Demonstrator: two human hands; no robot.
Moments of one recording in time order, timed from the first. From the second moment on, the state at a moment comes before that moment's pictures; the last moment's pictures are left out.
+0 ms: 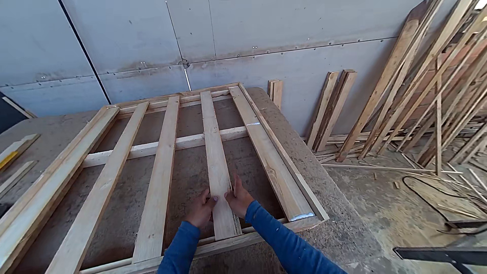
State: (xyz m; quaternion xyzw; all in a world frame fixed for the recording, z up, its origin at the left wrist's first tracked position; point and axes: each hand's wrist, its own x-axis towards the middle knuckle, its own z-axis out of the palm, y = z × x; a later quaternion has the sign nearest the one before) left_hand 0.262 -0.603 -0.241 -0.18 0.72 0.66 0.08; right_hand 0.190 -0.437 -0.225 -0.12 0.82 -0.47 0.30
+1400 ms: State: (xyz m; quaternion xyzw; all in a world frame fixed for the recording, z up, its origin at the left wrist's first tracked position) left_hand 0.356 -0.589 -0.211 -0.17 0.80 0.56 0.07; right_hand 0.258 -0.382 -0.215 -0.08 0.72 -0.60 0.33
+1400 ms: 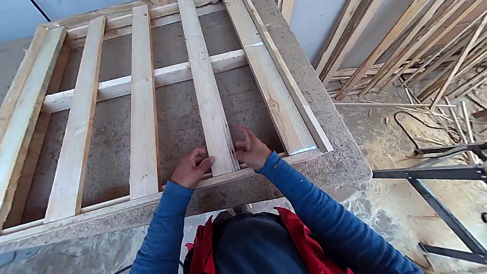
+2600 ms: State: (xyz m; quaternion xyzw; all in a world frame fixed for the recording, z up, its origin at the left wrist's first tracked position) left_hand 0.353 -0.591 -0.220 -0.10 0.81 0.55 0.14; right_hand 0.265 -0.378 -0.217 -0.11 0.77 -0.54 0.32
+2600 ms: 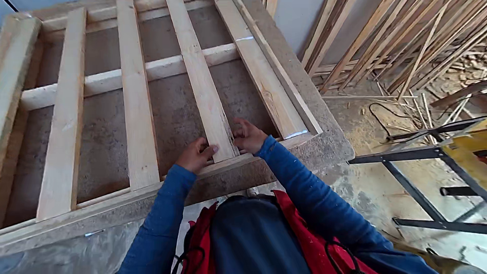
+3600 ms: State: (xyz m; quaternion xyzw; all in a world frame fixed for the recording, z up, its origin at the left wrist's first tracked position) left_hand 0.340 -0.595 -0.217 -0.07 0.84 0.50 0.18; right_hand 0.261 -0.385 -0.216 -0.07 0.80 -0.53 0.27
